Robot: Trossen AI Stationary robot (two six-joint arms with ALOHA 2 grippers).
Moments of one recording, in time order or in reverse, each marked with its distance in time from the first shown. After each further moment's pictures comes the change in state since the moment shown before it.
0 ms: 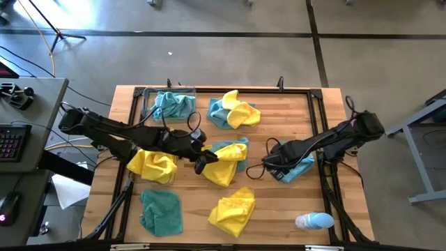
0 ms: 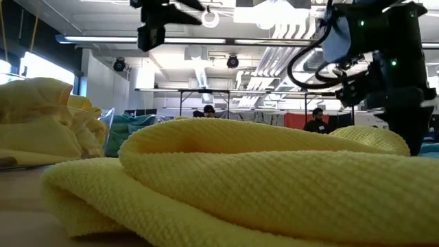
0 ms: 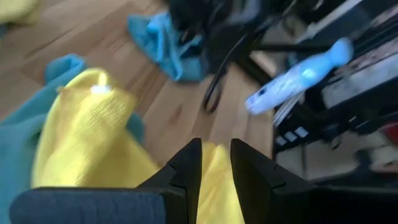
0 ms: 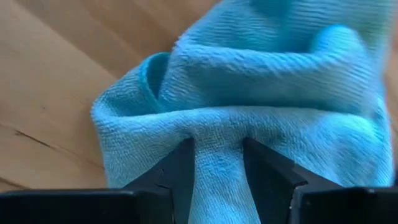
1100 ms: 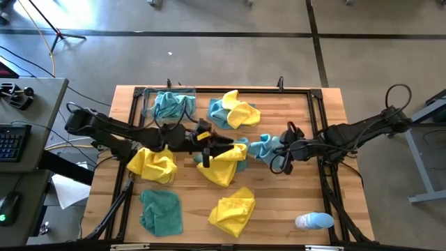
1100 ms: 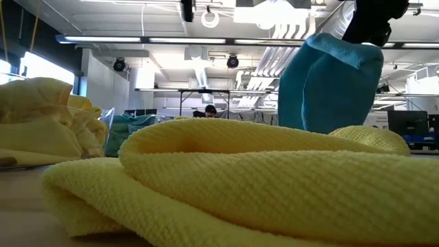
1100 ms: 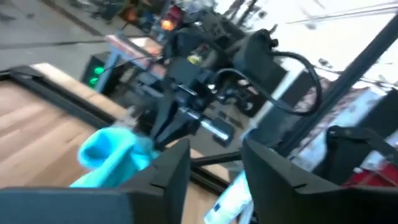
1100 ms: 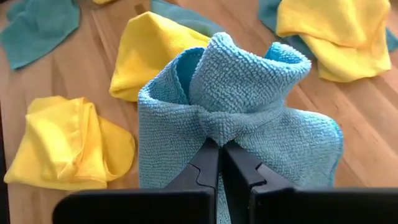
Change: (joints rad) left arm 0.016 0.101 0.001 0.611 -0.094 0.190; right arm 0.105 -0.507 0.116 0.173 0.330 -0.334
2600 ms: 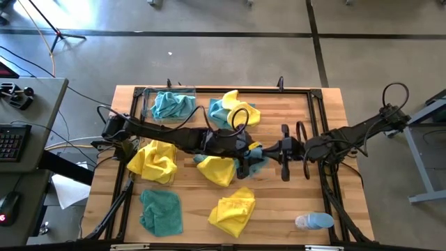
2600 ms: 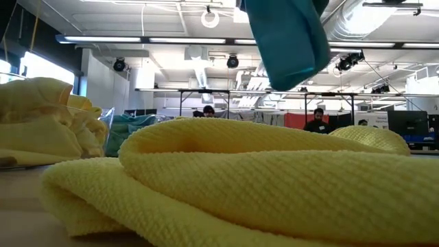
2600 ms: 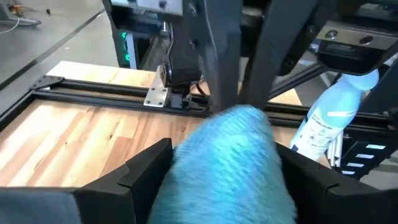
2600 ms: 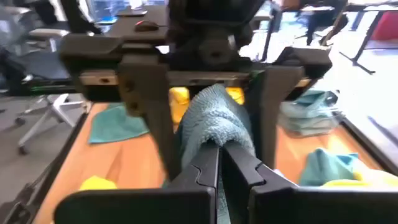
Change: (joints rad) left arm -0.003 0.431 0.678 -0.634 -0.005 0.416; right arm 0.089 -0.002 0.000 0.584 0.111 -0.557
